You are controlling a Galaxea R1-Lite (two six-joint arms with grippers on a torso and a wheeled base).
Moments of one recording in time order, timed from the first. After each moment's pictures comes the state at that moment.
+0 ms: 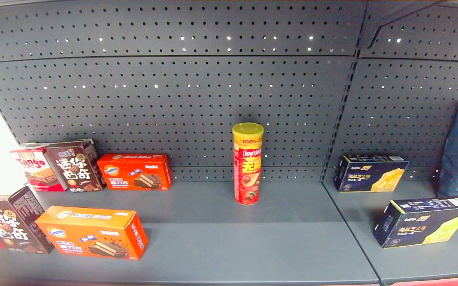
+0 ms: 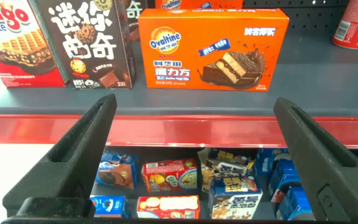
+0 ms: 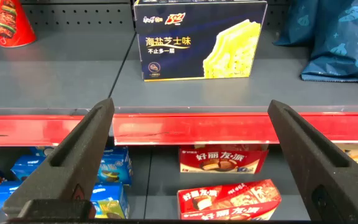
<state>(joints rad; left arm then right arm) 0.00 0.00 0.00 0.00 0.03 0.00 0.00 0.00 0.00 0.01 -0.01 0.00</state>
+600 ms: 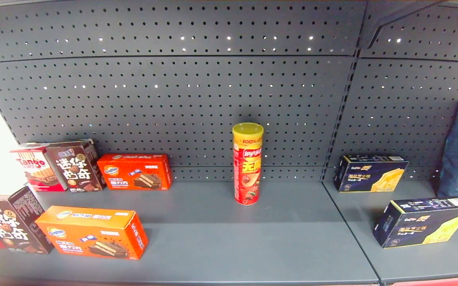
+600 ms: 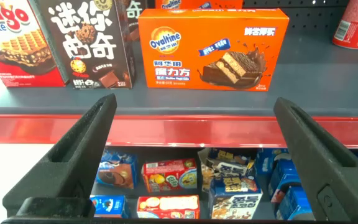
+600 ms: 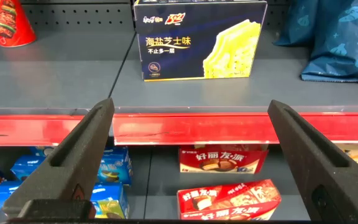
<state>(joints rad) 0.00 0.00 0.00 0.00 0.03 0.00 0.00 0.00 0.00 0.01 -0.01 0.00</state>
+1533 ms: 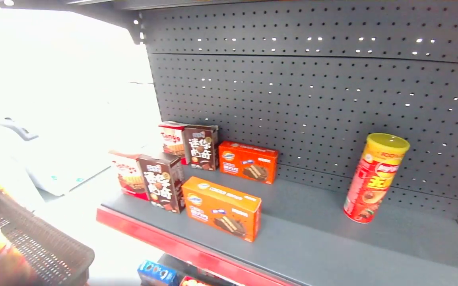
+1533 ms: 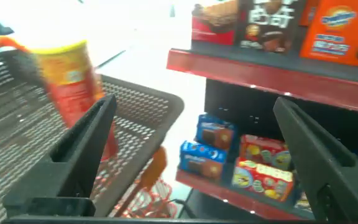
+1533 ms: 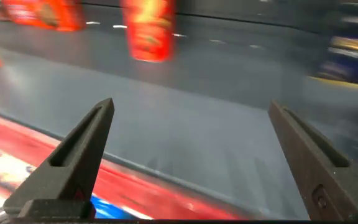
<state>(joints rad) 0.00 0.00 0.00 0.00 0.02 0.00 0.00 0.00 0.00 0.01 -0.01 0.00</state>
